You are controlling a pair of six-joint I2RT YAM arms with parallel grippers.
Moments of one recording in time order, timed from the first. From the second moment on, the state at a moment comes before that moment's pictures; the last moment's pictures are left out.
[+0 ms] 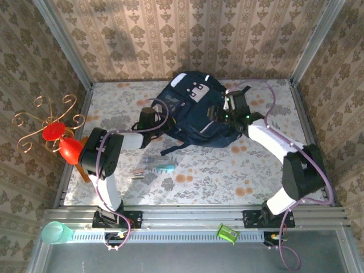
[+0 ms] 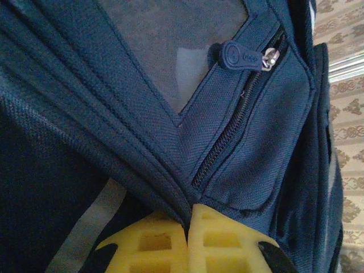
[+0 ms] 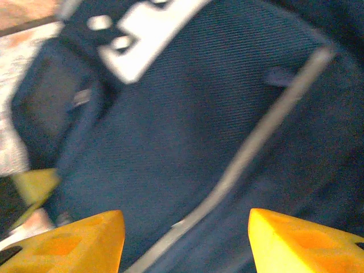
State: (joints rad) left arm -0.43 1.85 0.90 0.44 0.36 -0.84; right arm 0.37 1.56 1.13 -0.24 -0.07 0.46
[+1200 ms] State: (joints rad) left arm -0.43 1.79 0.88 0.42 0.37 -0.89; right arm 0.68 1.93 1.13 0.18 -0.06 0.86
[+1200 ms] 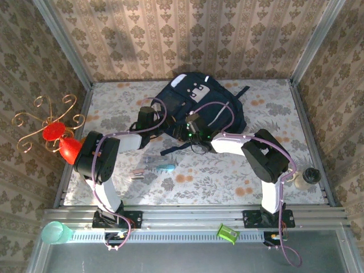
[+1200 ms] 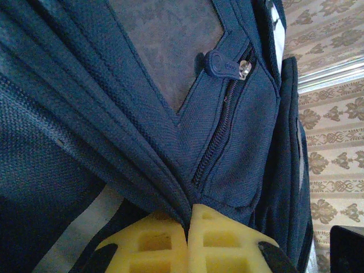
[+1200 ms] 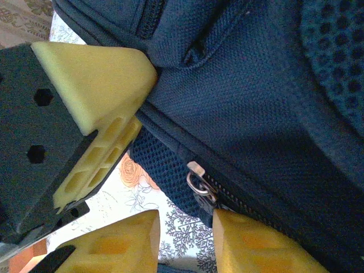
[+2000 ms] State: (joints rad) left arm -0.43 1.79 0.88 0.43 0.38 -0.89; right arm 0.72 1.98 1.22 0.10 0.17 0.86
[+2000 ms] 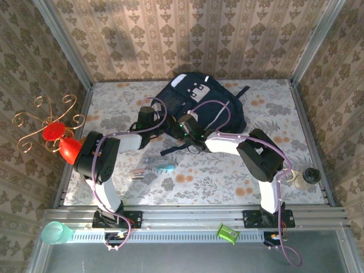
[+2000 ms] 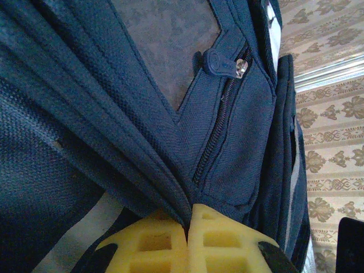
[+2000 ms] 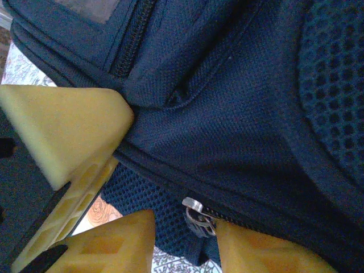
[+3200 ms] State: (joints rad) left arm -0.40 1.79 0.87 0.42 0.44 -0.83; right arm 0.69 1.82 0.99 0.15 0.12 0.89
